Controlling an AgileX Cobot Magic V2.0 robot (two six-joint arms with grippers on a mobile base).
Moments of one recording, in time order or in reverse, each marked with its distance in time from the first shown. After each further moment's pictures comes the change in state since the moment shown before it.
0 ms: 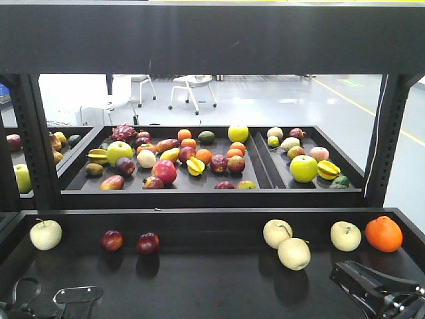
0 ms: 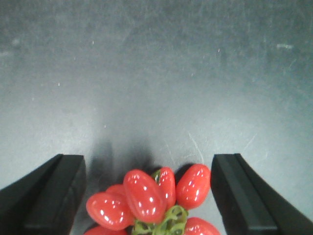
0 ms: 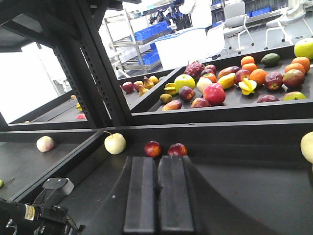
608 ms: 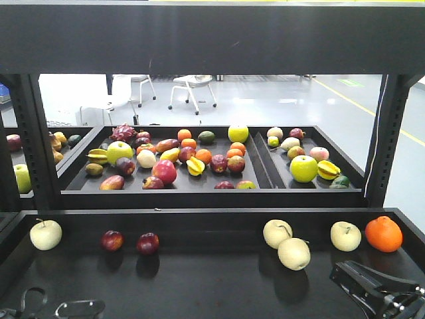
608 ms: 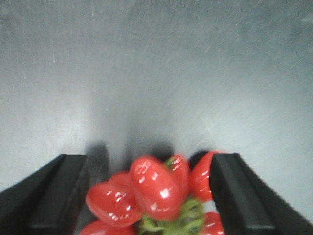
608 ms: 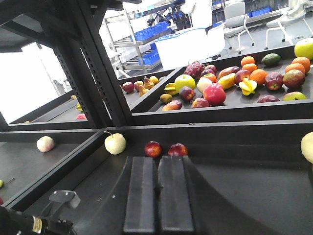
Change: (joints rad) left arm 0.000 0.075 0.000 0.000 0.006 0.000; right arm 0.000 0.000 0.000 0.000 -0.001 0.000
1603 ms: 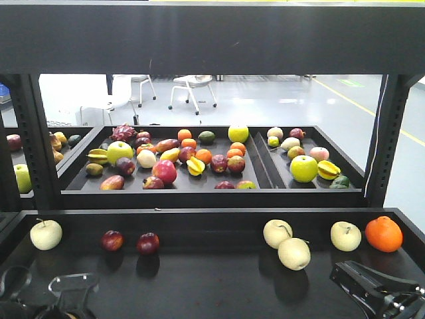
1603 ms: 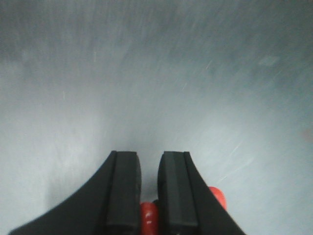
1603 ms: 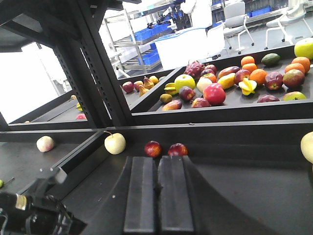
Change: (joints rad) left arm 0.006 -0.159 -0.002 -0.008 0.025 0.003; right arm 0.000 0.000 0.000 0.000 0.001 0.000
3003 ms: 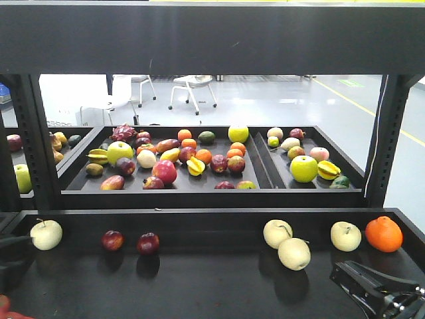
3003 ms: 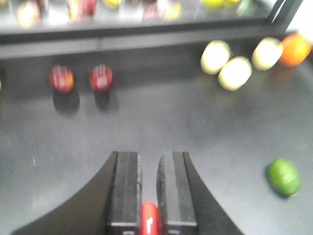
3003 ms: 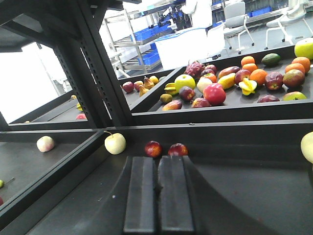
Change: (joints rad) left arm 0.000 -0.988 0.003 0.002 0.474 0.154; right arm 0.000 0.000 0.000 0.000 0.000 0.000
